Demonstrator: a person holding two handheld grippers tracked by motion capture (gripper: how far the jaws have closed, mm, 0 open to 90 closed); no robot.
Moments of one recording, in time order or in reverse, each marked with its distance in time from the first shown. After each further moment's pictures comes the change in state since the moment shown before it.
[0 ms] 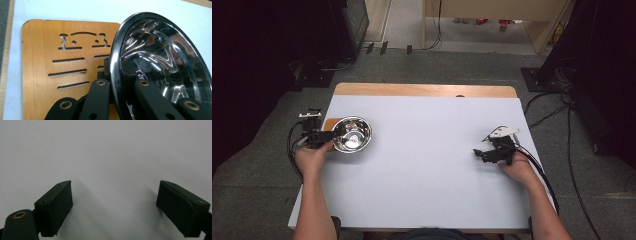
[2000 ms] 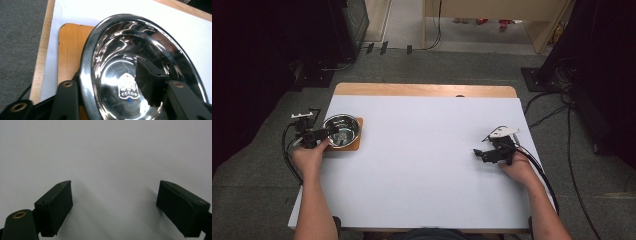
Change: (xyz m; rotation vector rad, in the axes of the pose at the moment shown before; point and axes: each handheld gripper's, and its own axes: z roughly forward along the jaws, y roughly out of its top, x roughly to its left) left arm 0.022 -0.001 0.000 -0.064 0.060 -0.097; right arm 0.000 0.000 0.000 0.000 0.000 0.000
